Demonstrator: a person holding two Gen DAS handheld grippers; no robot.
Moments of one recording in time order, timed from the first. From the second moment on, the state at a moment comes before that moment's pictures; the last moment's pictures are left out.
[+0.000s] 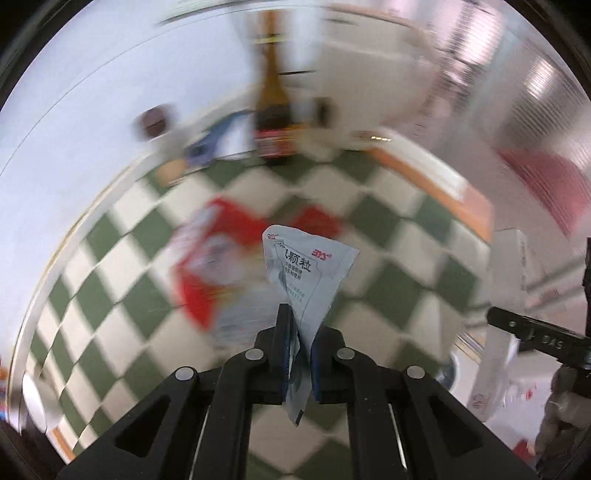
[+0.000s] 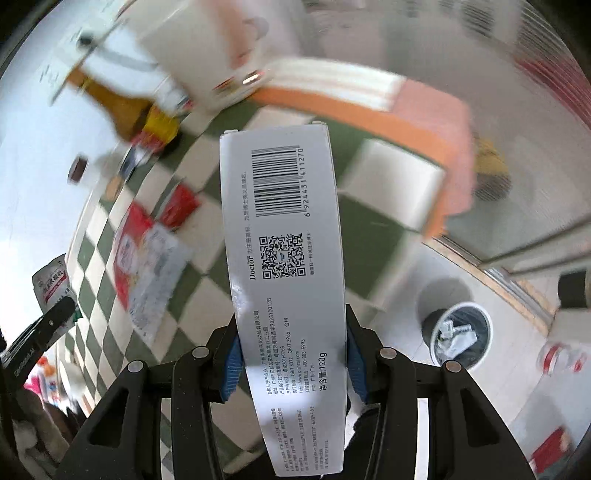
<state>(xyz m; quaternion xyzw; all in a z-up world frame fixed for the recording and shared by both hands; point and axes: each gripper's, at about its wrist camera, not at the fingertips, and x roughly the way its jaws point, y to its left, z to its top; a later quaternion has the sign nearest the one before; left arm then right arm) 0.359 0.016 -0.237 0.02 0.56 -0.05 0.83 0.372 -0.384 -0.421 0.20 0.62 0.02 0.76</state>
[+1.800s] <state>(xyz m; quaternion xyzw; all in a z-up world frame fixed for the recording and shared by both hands) 0.248 -0.453 -0.731 0.26 0.66 -0.21 0.67 0.066 -0.751 -0.918 0.35 0.67 -0.26 0.60</state>
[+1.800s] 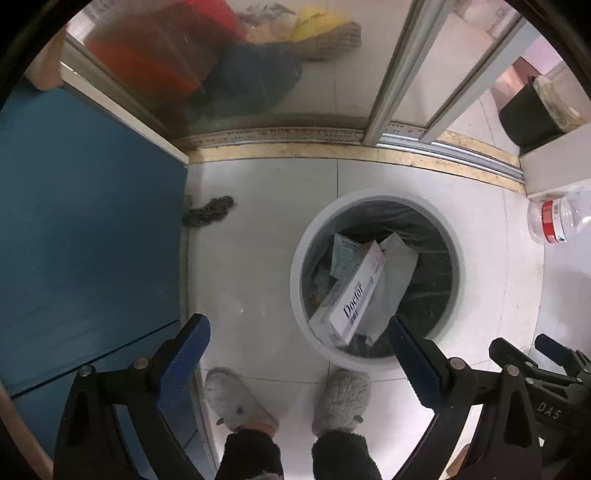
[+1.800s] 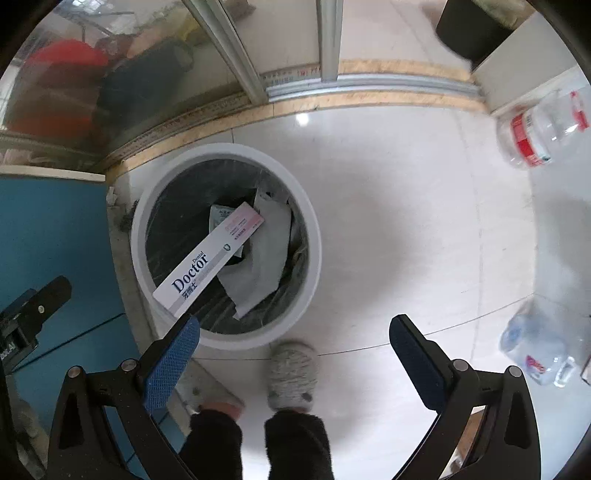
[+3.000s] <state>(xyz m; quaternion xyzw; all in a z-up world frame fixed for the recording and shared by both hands) 0.237 -0.318 -0.267 0.11 0.56 -0.20 0.79 0.069 -0.652 -0.405 0.30 0.55 -0.18 0.76</state>
